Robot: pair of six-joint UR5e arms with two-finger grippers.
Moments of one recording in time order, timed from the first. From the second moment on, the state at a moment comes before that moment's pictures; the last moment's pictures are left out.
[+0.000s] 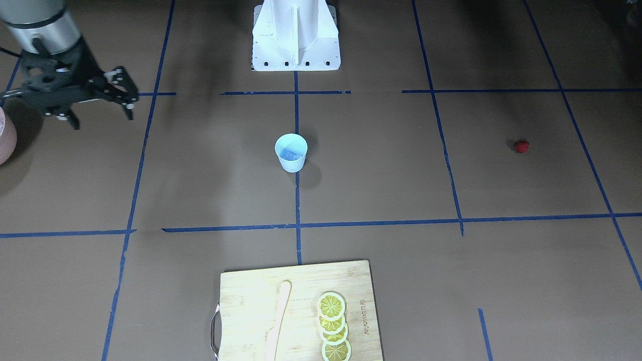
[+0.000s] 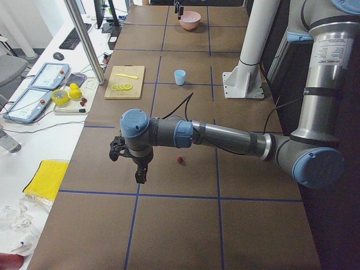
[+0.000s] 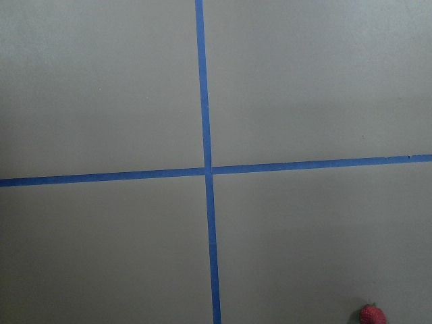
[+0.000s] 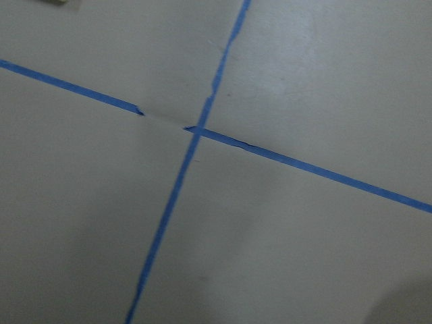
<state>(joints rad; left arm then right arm) -1.60 -1.65 -1.69 -1.44 -2.40 0.04 1.10 -1.56 2.16 -1.63 2.15 0.37</state>
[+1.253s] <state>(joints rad) -1.60 -1.64 -1.69 -1.44 -2.40 0.04 1.38 -1.86 1.89 -1.30 2.27 -0.15</state>
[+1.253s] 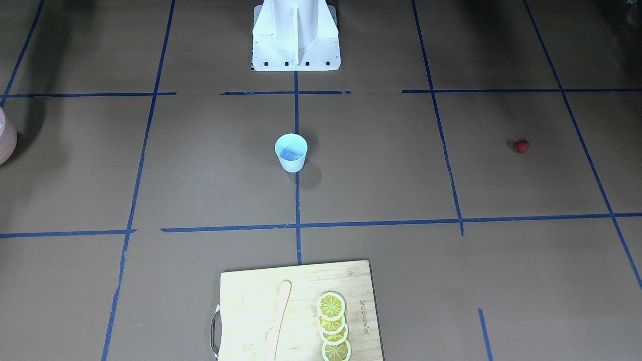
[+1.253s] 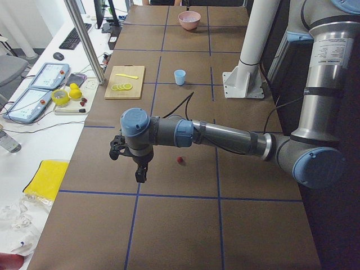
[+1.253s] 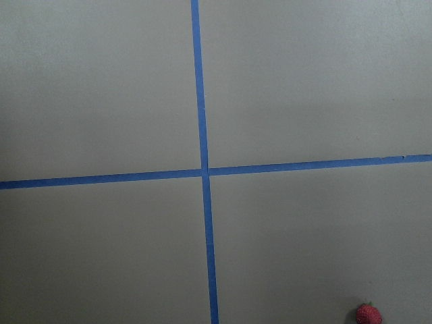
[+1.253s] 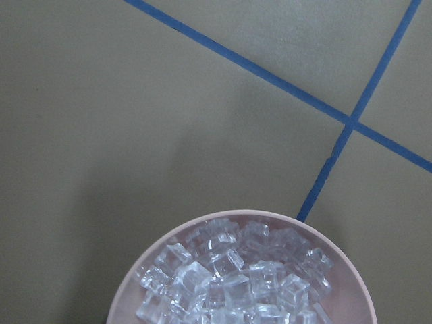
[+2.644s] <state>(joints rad) -1.60 -1.63 -1.70 -1.44 -2.40 0.04 1.26 -1.85 1.78 -1.27 2.26 -0.07</state>
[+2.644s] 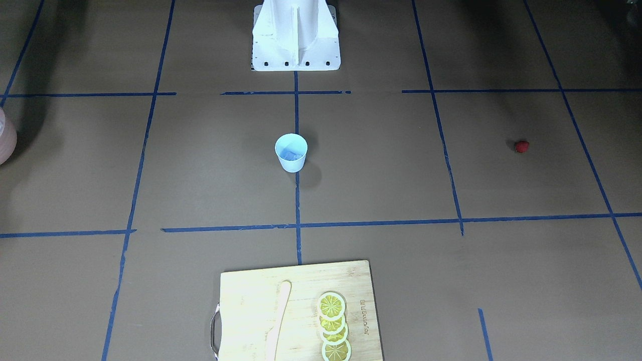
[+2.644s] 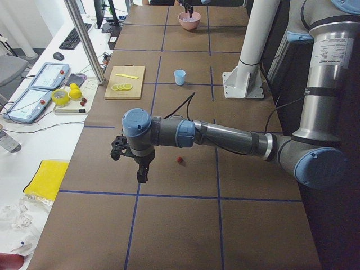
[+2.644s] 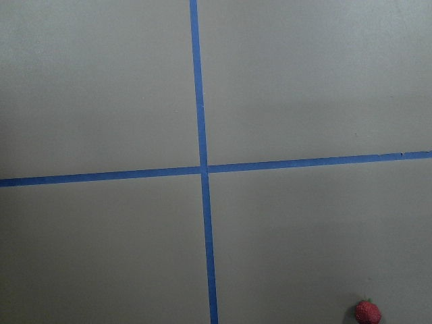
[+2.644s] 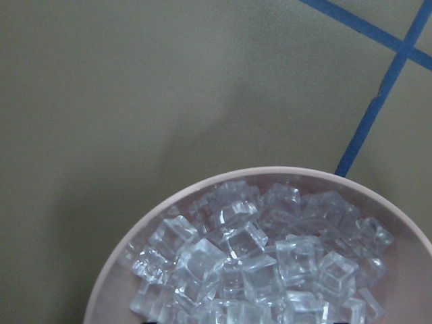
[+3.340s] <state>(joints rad) -1.60 -1.63 -1.70 -1.44 -2.40 0.04 1.25 -1.83 1.74 -1.26 2.26 -0.07</state>
